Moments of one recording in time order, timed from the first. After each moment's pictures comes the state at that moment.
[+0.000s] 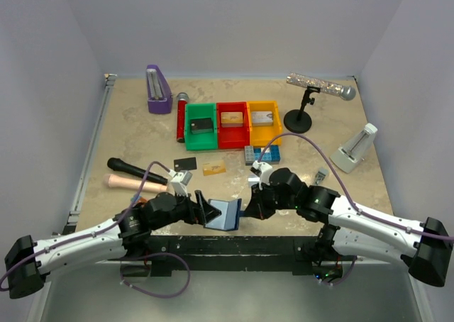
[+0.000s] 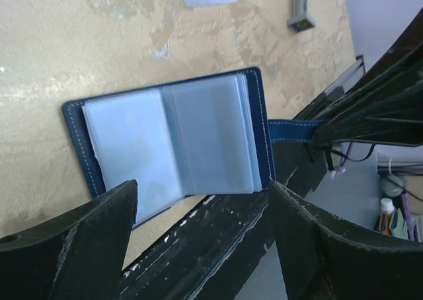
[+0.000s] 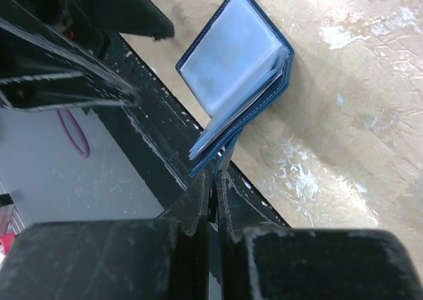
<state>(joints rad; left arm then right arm) -1.07 0.55 0.19 -0.07 -0.09 -0.94 1.00 0.91 0.57 -0.36 -0.21 0.61</state>
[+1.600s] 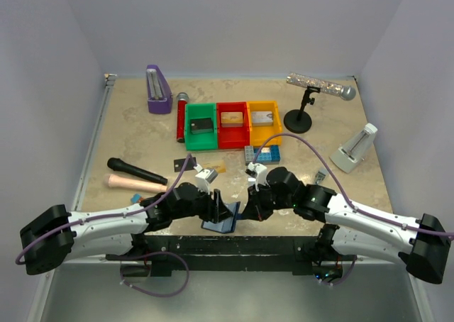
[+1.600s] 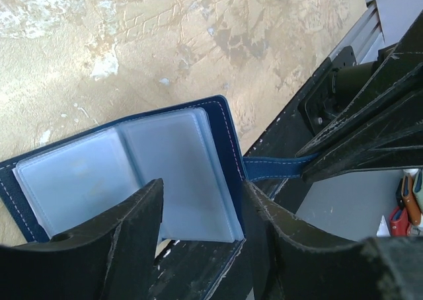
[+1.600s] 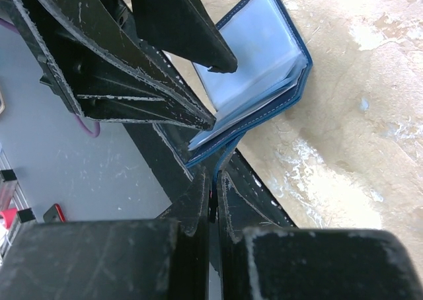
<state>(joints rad) -1.07 1.01 0.31 0.20 0.08 -0.80 1.00 0.95 0.58 -0.33 -0.28 0.57</state>
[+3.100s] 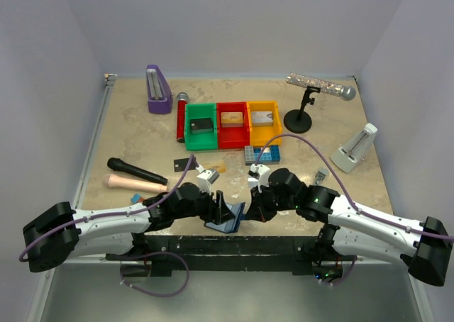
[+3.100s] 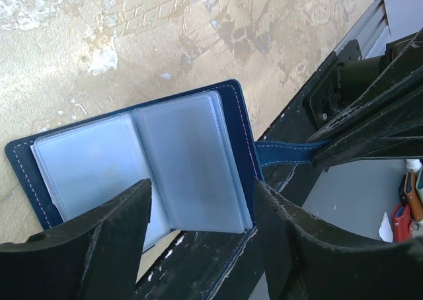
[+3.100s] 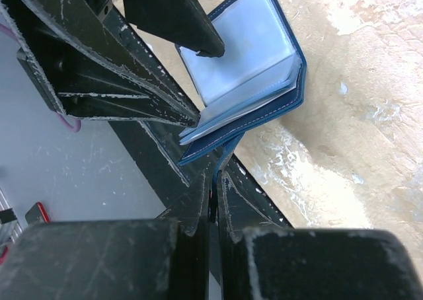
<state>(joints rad) -1.07 1.06 0.31 0.22 0.09 -0.80 1.00 0.91 0.58 -0.39 -0.24 0.54</state>
